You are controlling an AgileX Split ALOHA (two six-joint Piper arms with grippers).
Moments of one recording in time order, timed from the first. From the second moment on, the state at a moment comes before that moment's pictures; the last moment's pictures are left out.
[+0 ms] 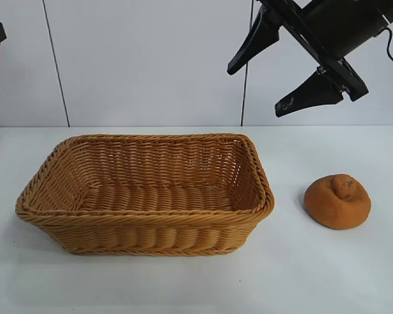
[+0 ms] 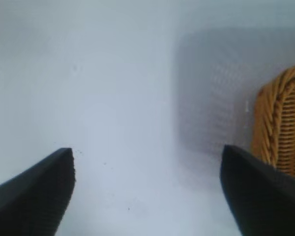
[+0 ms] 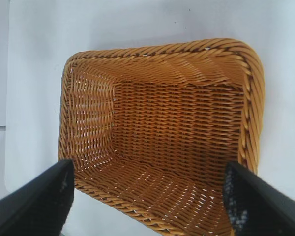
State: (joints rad) left arm 0.02 1.84 -1.66 -0.06 1.21 0.05; right arm 0.23 1.69 -1.21 0.80 0.81 -0.28
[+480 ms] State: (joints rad) left arm 0.02 1.34 -1.11 -0.05 1.21 0.05; right arm 0.23 1.69 -1.21 0.80 0.81 -0.28
